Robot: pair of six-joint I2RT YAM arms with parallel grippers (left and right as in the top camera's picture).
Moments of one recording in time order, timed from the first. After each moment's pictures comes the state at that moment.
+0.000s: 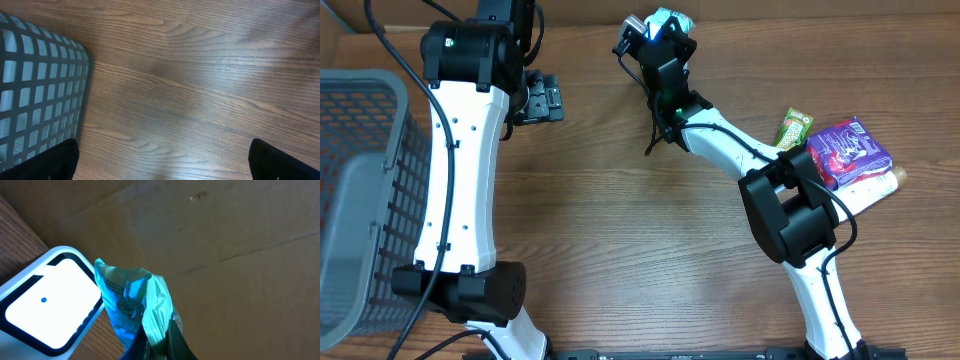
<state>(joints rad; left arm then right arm) -0.12 1.86 2.21 -1.65 -0.27 -0.32 0.56 2.37 1.81 0.35 0.67 -0.99</state>
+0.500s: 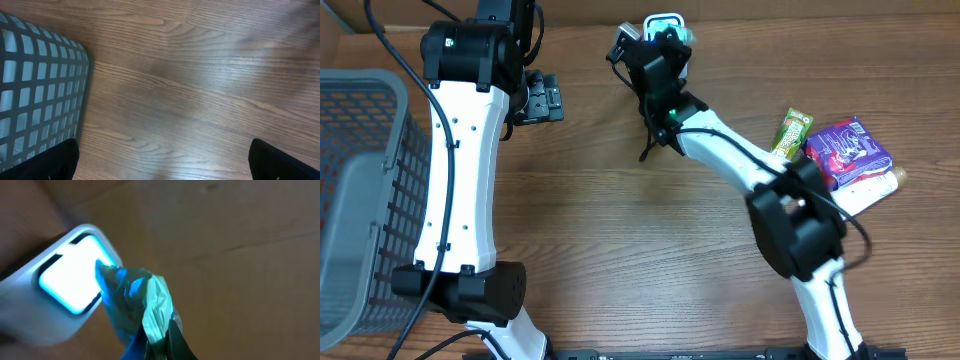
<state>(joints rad) -0.12 1.86 2.21 -1.65 -0.27 -0.32 0.61 2.25 1.80 0.04 0.74 -0.92</state>
